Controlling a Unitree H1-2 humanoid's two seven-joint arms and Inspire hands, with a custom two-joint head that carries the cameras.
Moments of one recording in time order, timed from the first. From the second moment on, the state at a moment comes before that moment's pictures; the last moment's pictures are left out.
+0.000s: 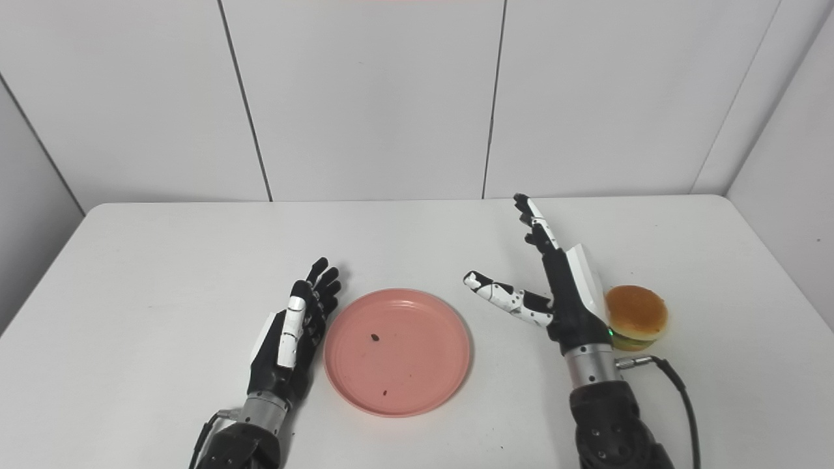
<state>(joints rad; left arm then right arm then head) -0.24 -0.07 -0.05 0.16 -0.12 -0.05 -0.10 -0.30 -0.23 0.02 -0.15 -0.44 0.05 0.01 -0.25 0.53</state>
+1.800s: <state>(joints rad) -0.28 0.02 0.01 0.20 -0.27 -0.02 -0.24 -0.37 -0.44 -0.05 -0.20 -0.88 0.47 0.53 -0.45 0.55</state>
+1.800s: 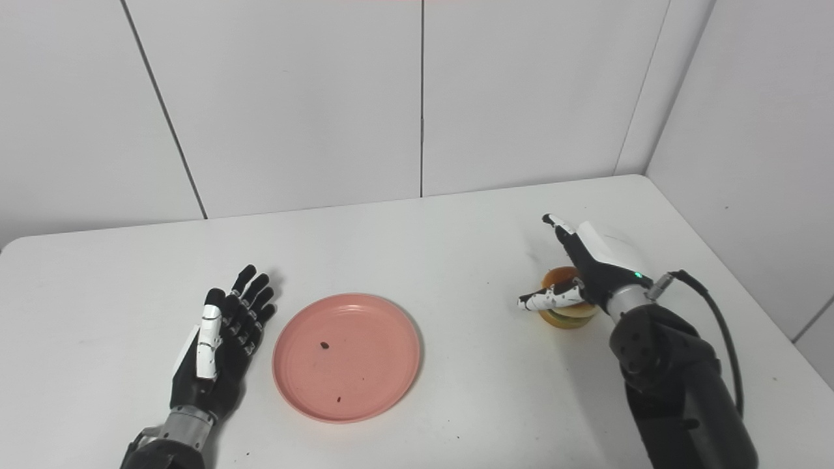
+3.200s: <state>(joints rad) -0.27 0.02 0.00 0.19 -0.25 -0.02 -0.24 -0.36 -0.37 -0.10 -0.14 -0.99 0.47 0.34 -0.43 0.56</state>
